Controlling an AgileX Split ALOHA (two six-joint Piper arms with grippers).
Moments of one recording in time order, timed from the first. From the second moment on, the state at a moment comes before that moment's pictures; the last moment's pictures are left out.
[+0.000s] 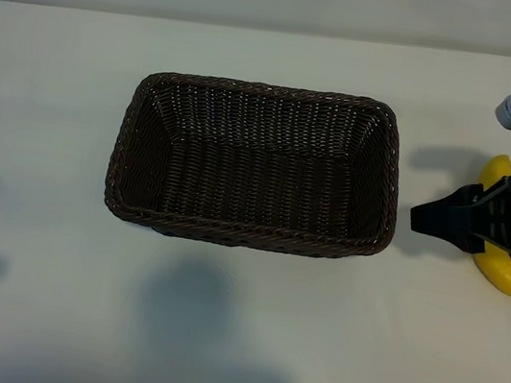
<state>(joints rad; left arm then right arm) 0.11 0.68 -0.64 -0.10 1.10 0.12 0.09 1.41 -0.69 1.05 0.70 -0.96</state>
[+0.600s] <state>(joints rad) 0.11 0.44 -0.50 -0.09 1.05 0.12 0.09 1.41 -0.69 1.05 0.71 -0.96</state>
